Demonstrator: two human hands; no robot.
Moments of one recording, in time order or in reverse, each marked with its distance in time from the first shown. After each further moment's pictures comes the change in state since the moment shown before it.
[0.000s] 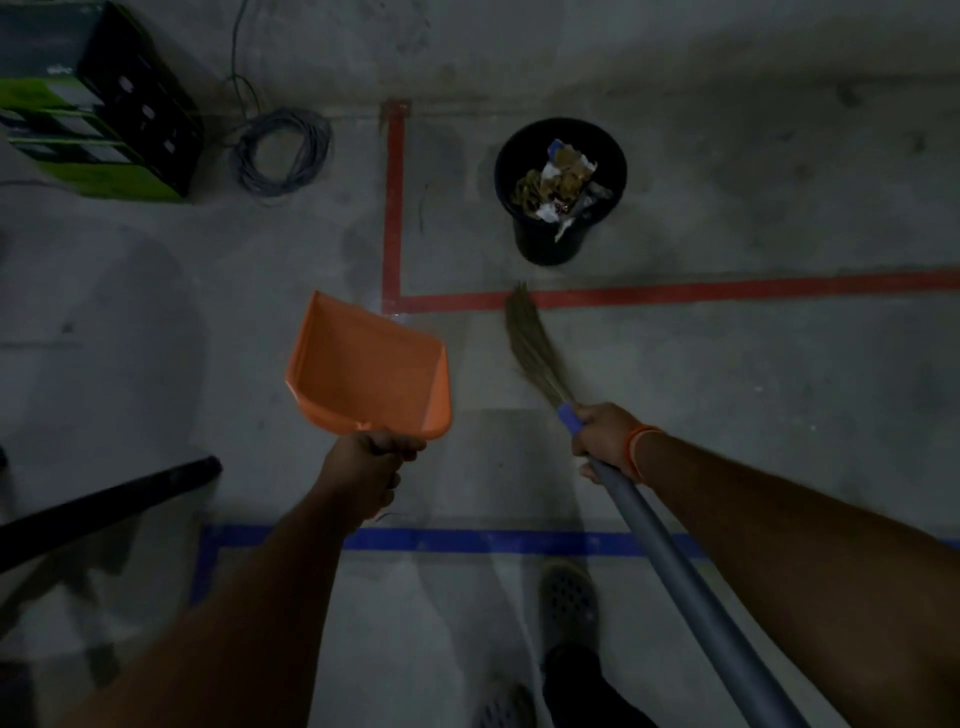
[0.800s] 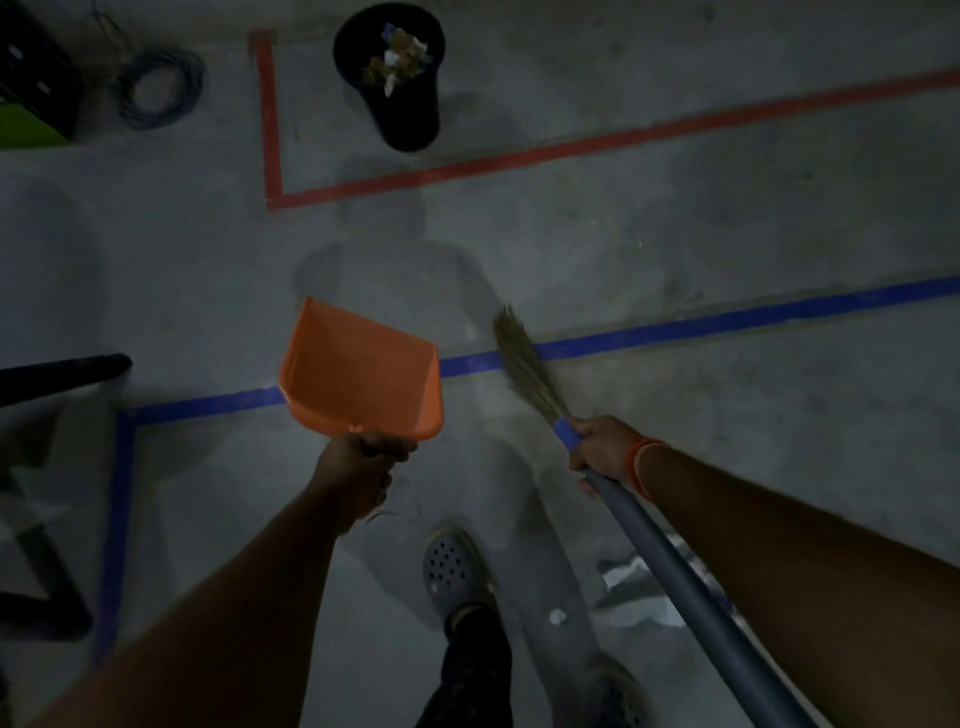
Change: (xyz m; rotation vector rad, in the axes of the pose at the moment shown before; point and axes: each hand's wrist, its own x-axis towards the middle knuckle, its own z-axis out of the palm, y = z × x) left_hand -0.279 -0.271 0.195 0.161 -0.084 0.030; right_hand -0.239 0.433 -0.027 0.125 0.060 0.050
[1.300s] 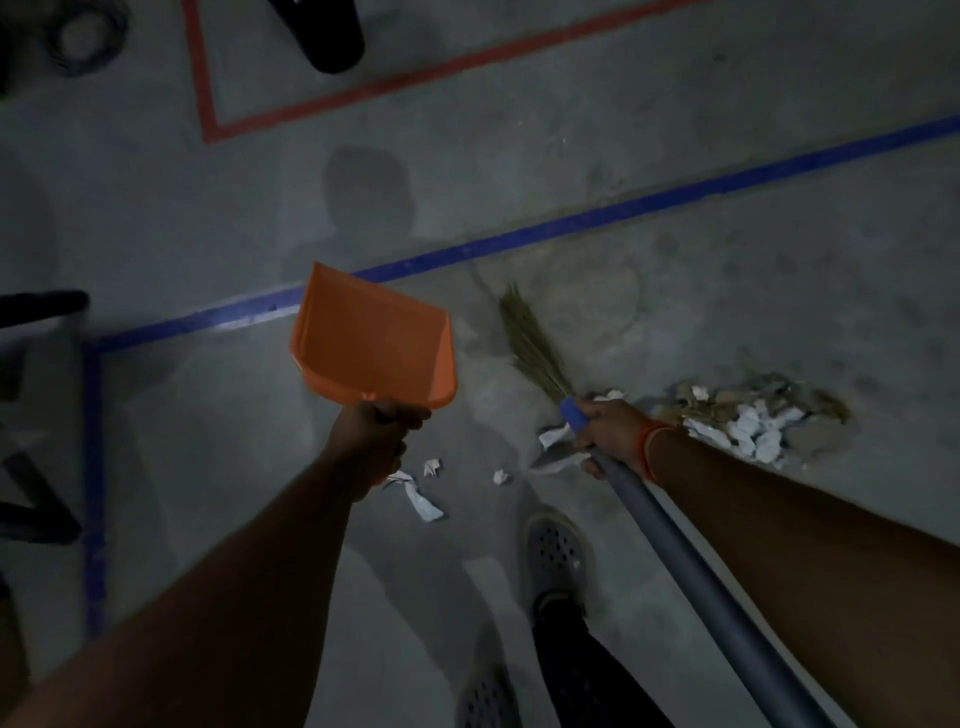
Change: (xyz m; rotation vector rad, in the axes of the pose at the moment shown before) left_hand -0.169 -0.119 0.138 0.085 -0.062 0.034; right_hand -0.119 0.250 -0.026 0.204 -0.021 0.022
